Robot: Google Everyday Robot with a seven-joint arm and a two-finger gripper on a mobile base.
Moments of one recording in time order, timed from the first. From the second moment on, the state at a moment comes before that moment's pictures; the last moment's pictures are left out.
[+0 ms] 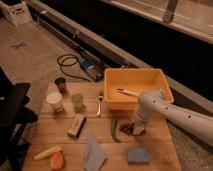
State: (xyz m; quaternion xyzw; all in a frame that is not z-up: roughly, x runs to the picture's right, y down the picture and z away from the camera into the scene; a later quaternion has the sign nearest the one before) arm 0.178 0.228 0.822 -0.37 -0.08 0.03 0.92
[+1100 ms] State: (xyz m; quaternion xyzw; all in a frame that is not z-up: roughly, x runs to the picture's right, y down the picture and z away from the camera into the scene) arm 0.108 0.157 0.735 -0.29 -0.14 -0.04 0.95
